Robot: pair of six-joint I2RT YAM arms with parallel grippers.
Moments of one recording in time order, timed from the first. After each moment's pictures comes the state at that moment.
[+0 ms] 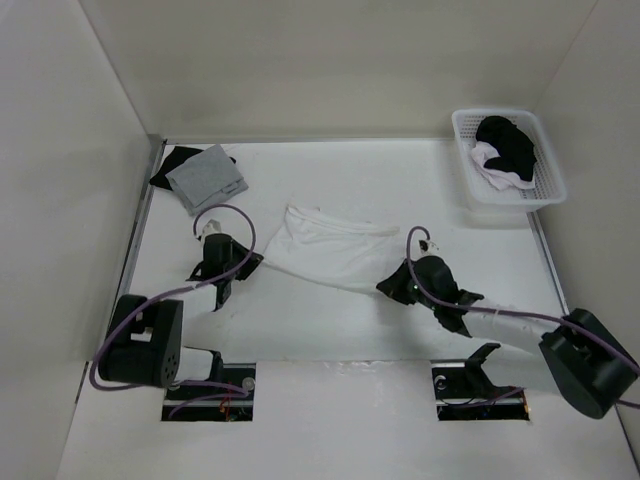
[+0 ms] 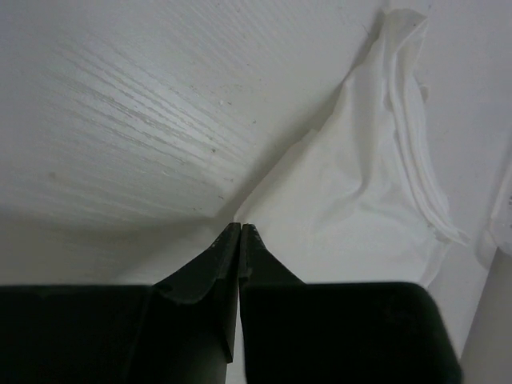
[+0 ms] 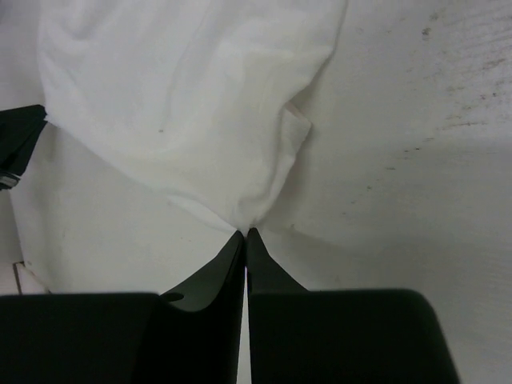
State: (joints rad) left arm -0.15 1.38 0.37 0.37 0.07 -0.93; right arm 0.63 1.21 0.29 0.30 0.00 0.96
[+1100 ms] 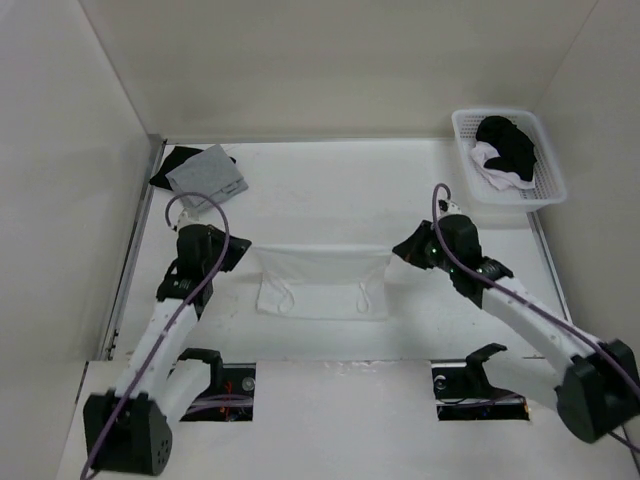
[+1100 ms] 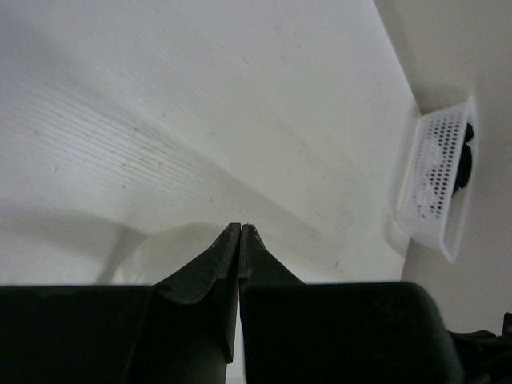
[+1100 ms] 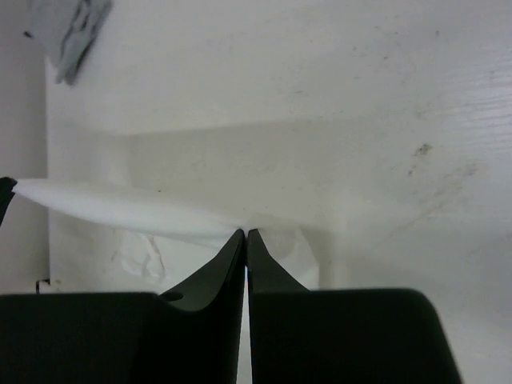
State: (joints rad) left arm -0.11 0.79 0.53 -0.22 0.08 -0.97; right arm 0.47 0.98 0.63 -0.15 -0.06 0.76
